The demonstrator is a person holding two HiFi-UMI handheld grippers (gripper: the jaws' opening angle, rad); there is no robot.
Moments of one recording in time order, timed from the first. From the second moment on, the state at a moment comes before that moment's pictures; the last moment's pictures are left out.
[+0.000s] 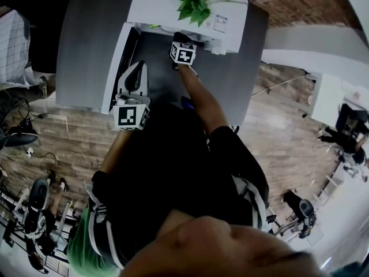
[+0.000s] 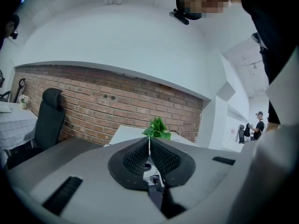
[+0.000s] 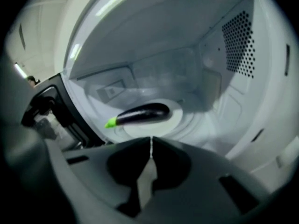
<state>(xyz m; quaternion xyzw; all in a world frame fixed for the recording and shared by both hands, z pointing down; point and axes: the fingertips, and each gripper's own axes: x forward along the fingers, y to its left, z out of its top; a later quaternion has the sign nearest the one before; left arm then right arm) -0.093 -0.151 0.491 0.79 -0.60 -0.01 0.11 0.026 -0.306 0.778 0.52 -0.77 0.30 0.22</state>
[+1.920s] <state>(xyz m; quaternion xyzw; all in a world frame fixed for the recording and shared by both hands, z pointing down) -0.093 -0.077 0.463 0.83 -0.56 -0.03 0.08 0.036 -0.077 0.517 0.51 -0.84 0.18 0.09</state>
